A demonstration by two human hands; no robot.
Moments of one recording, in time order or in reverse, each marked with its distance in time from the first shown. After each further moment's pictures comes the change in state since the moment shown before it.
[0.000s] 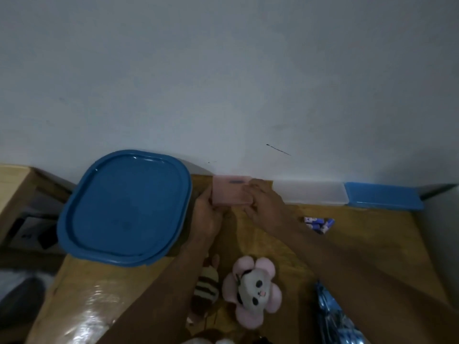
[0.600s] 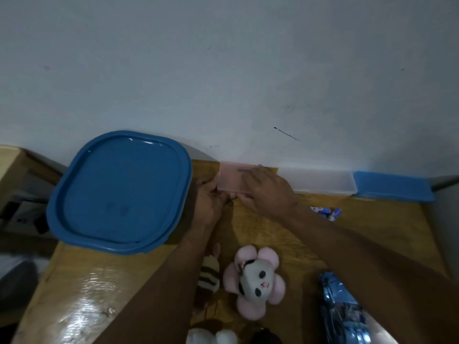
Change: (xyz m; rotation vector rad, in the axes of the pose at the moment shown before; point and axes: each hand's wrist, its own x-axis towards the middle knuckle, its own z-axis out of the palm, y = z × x) left_hand 0.003 -0.015 0.003 -0.016 0.052 0.081; right_hand 0.013 -0.001 0.000 -0.554 0.086 -0.313
